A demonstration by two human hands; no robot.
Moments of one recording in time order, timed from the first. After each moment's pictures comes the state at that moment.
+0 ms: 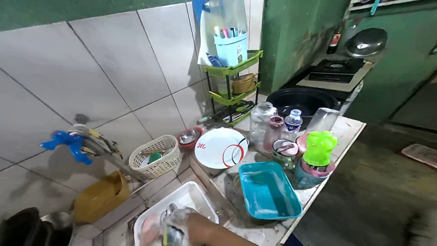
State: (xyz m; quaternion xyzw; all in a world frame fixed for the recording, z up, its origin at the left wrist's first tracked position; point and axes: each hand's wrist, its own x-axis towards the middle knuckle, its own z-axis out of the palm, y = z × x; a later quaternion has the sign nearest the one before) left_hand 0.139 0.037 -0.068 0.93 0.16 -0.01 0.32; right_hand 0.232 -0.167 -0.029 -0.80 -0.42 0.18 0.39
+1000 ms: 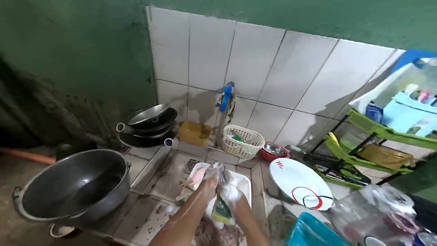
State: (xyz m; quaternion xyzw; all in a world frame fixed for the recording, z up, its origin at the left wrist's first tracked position) left_hand 0.140 -0.042 0.045 0.57 0.28 0.20 0.74; right_hand 0.186 -0.164 0.039 -0.81 -0.38 0.19 0.39
